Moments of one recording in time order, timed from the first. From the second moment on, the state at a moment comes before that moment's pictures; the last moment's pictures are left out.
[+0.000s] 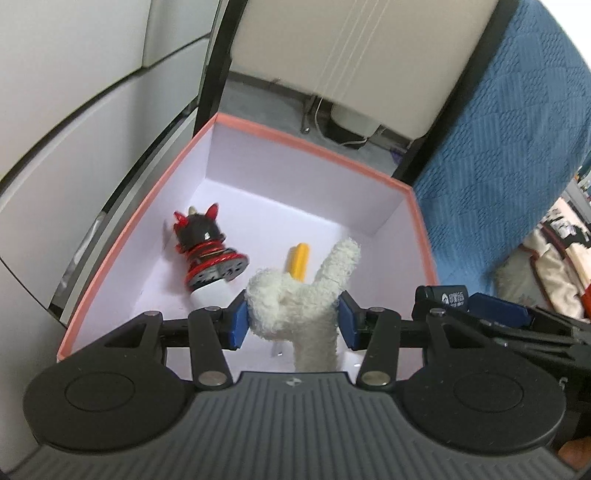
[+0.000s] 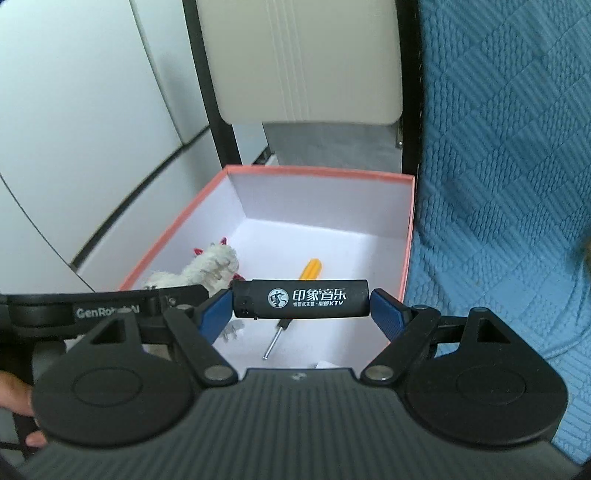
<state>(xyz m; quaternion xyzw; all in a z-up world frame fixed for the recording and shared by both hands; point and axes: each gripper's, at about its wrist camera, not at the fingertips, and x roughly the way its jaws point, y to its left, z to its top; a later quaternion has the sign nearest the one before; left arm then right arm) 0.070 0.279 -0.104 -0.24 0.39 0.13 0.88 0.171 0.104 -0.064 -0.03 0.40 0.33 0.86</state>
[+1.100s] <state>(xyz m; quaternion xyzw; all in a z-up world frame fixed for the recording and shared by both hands) 0.065 0.273 -0.079 -0.21 0.37 0.15 0.89 0.172 0.102 -0.063 -0.04 0.39 0.35 0.85</state>
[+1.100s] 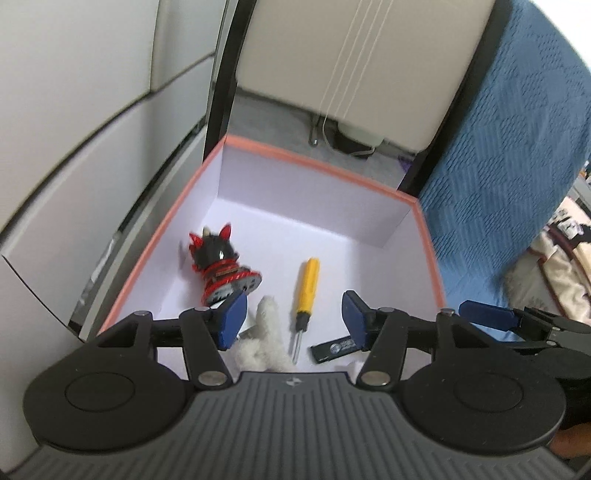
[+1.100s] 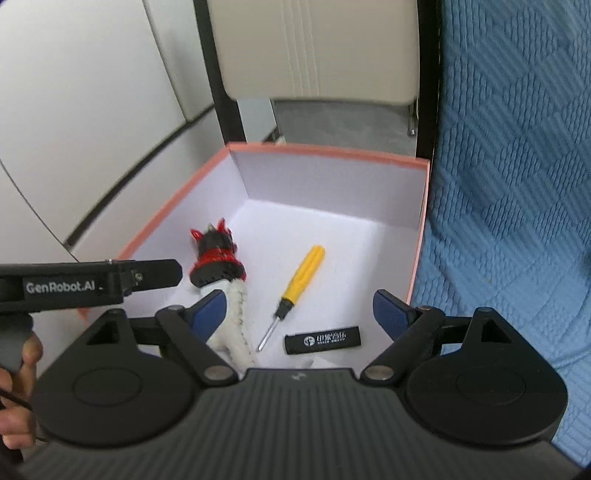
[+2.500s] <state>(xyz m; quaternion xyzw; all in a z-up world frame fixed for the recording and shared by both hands) -0.046 0.141 0.015 -0.19 0.32 0.18 0.91 0.075 -0.033 0.009 -0.03 0.30 0.39 0.87</state>
